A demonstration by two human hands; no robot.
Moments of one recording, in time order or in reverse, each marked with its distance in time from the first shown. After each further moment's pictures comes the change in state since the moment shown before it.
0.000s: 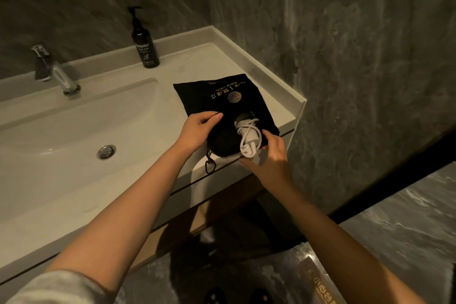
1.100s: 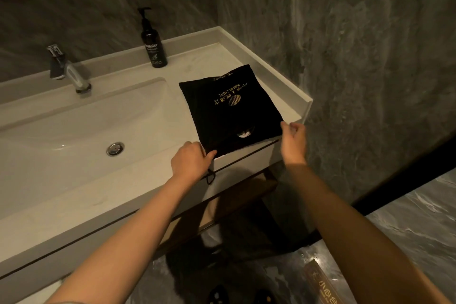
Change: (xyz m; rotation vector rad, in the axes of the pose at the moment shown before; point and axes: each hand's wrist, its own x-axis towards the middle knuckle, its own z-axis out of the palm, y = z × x) left_hand -0.052 -0.038 -0.001 0.884 0.117 -0.211; right_hand 0.056 0.011 -0.016 0.359 0.145 0.536
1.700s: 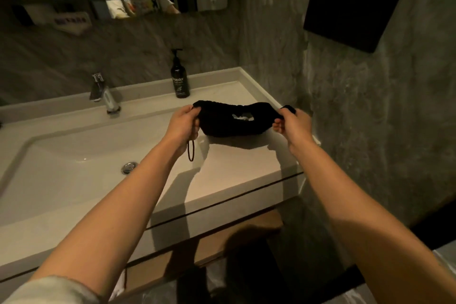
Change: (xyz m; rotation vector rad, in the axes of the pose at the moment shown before) left_hand 0.065 0.022 -0.113 -1.275 0.052 -0.075; right_hand 0.030 -0.131 0.019 0.321 -0.245 -0.041
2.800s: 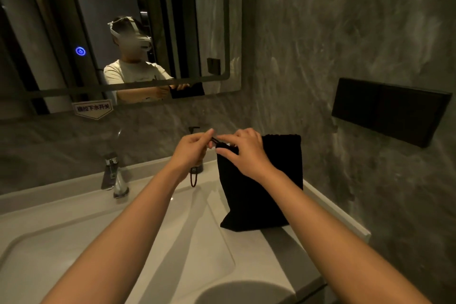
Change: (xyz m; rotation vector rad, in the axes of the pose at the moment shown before) left_hand 0.120 0.100 -0.059 0.223 -0.184 0.282; right_hand 0.032 -0.060 0.190 -1.055 -0.258 -0.961
